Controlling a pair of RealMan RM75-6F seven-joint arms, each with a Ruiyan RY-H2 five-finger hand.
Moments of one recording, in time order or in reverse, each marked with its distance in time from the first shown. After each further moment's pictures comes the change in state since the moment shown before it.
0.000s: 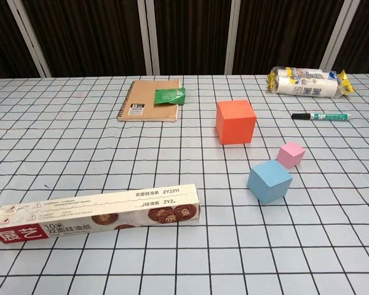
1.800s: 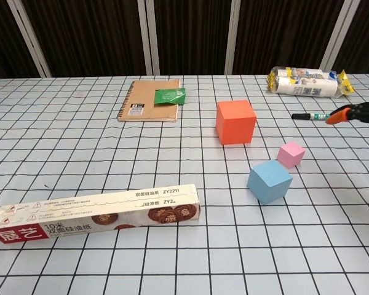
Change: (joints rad) left arm 0.007 -0.008 -0.010 -0.011 -0.027 0.002 0.031; right arm 0.351 -0.028 0.004 -0.067 -0.060 -0.490 -0.055
